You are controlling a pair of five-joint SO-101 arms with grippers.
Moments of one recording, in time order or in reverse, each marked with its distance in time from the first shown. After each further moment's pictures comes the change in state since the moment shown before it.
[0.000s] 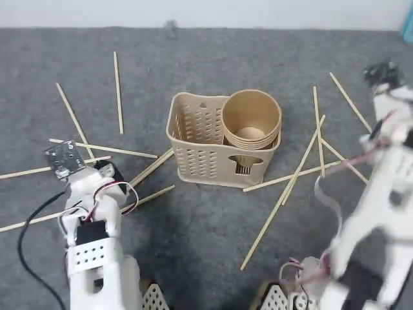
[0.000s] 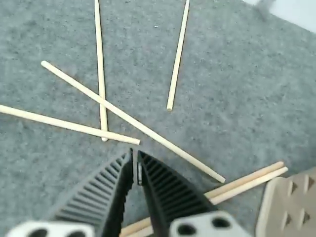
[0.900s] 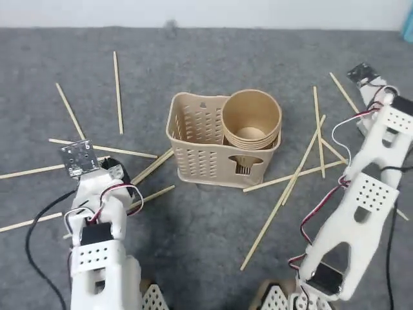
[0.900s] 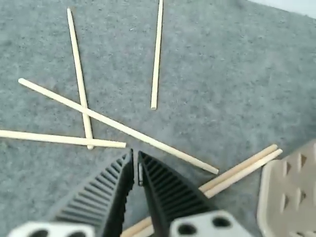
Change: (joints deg) left arm 3.3 0.0 2.5 -4.1 -5.2; right arm -0.1 84.5 -78.2 0.3 14.6
